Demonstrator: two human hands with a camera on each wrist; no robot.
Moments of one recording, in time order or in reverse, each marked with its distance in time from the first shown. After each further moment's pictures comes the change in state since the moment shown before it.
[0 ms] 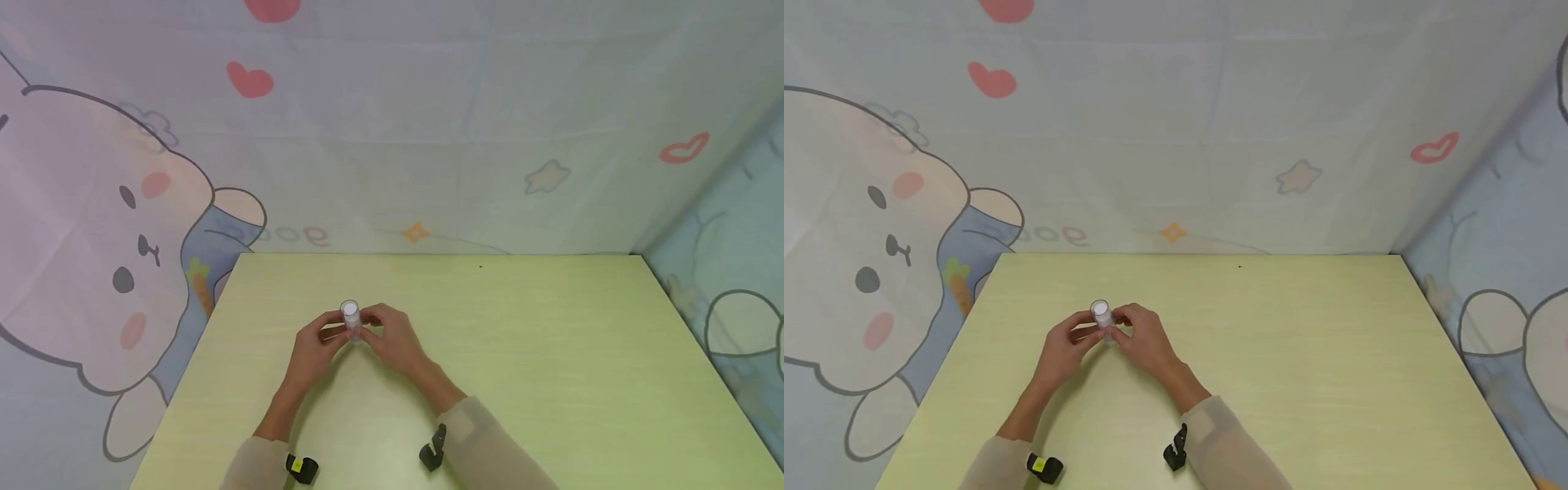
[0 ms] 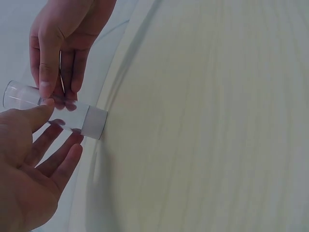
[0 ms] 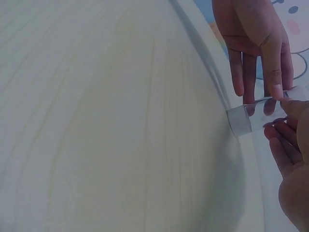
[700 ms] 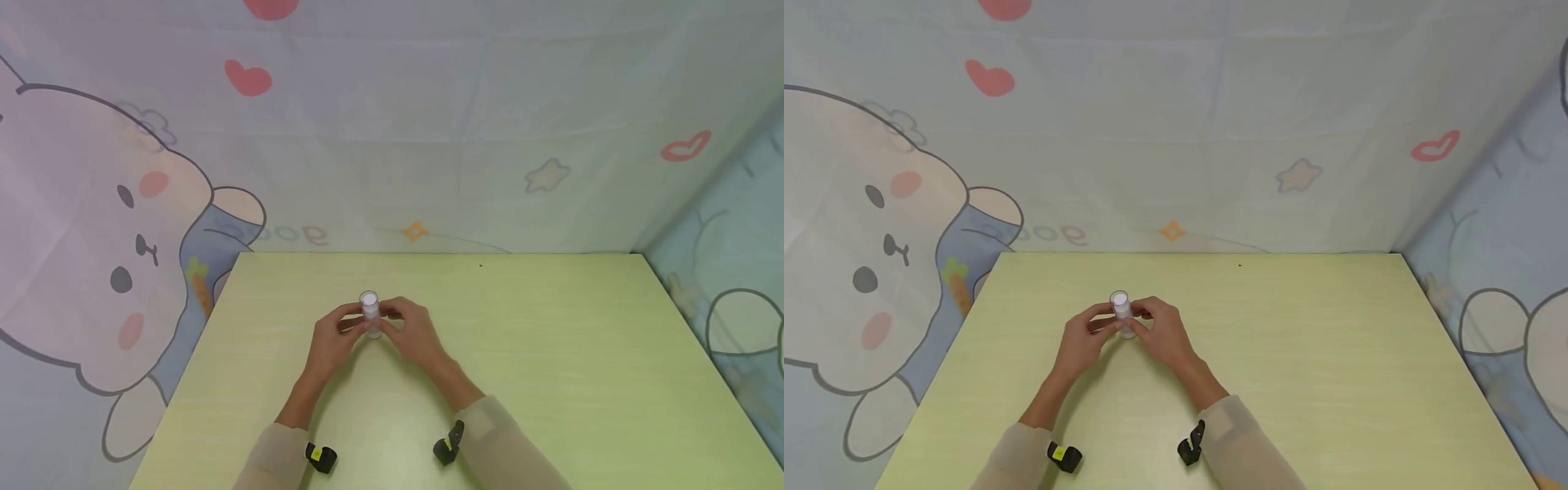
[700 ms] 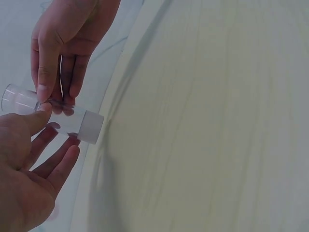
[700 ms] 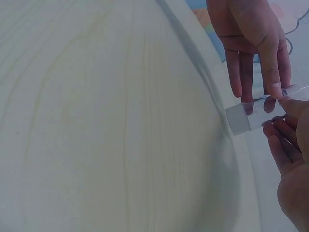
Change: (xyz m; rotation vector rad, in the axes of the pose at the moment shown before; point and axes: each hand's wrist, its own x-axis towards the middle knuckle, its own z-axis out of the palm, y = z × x) left_hand 0.019 0.002 0.030 0.005 0.029 0.068; right_hand -0.004 0.014 -0.028 0.032 0.072 0.044
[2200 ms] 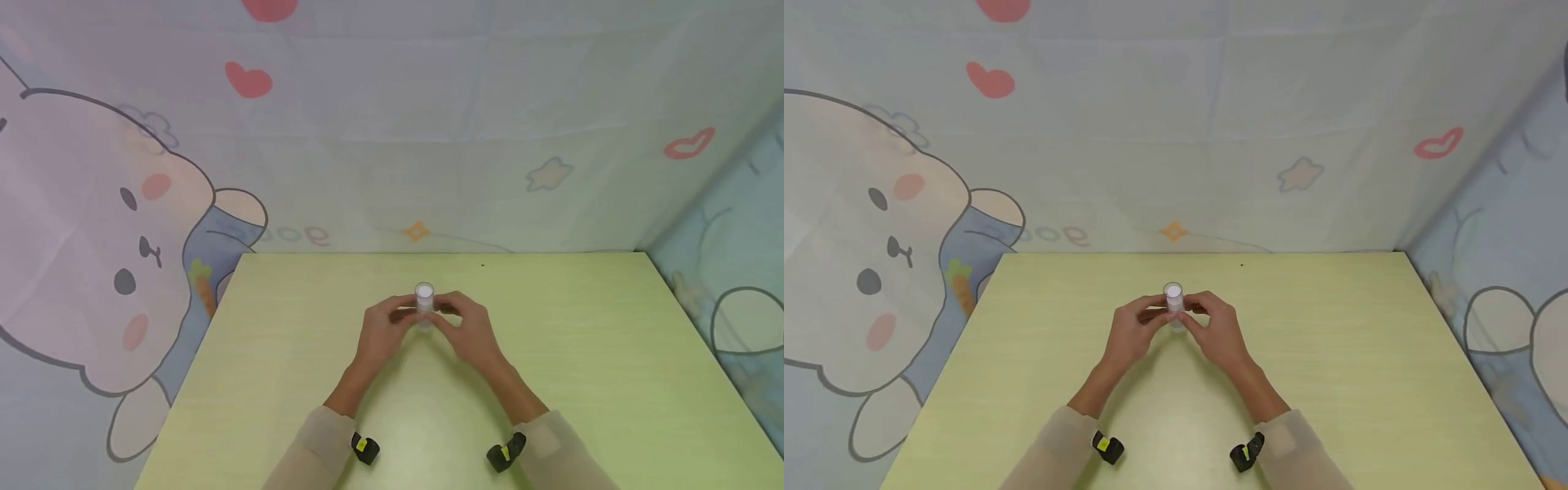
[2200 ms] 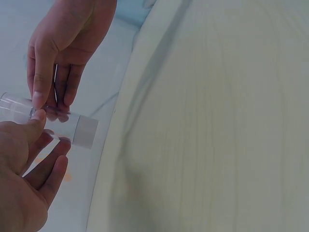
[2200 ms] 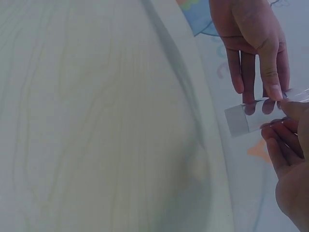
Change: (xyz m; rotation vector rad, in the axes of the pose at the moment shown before) left_hand 0.019 0.040 0.076 -0.021 -0.076 0.134; right_hand -0.031 -0.002 -0.088 -0.039 0.090 0.042
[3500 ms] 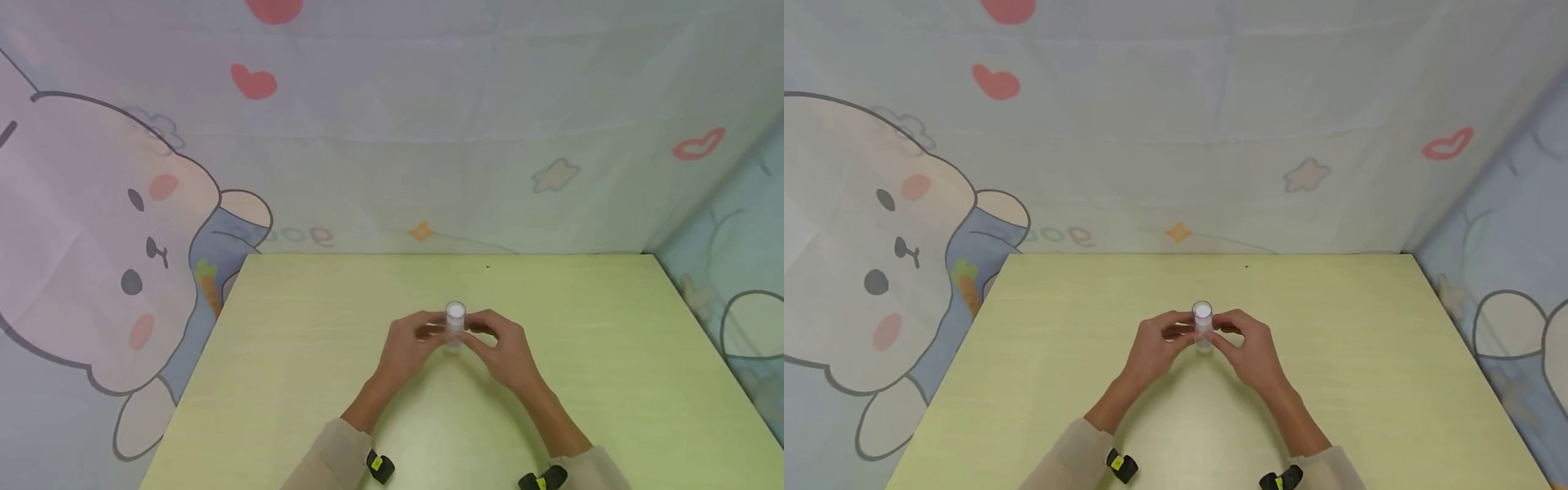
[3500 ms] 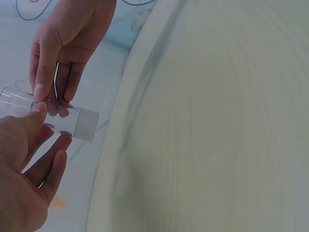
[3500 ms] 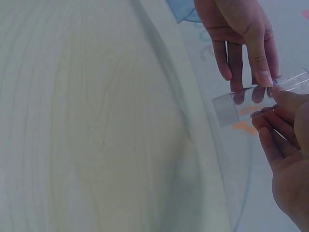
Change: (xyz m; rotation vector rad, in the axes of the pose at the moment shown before) left_hand -0.017 0.009 0.031 0.030 -0.121 0.042; right_hand -0.038 0.003 -0.041 -0.002 -0.004 0.023
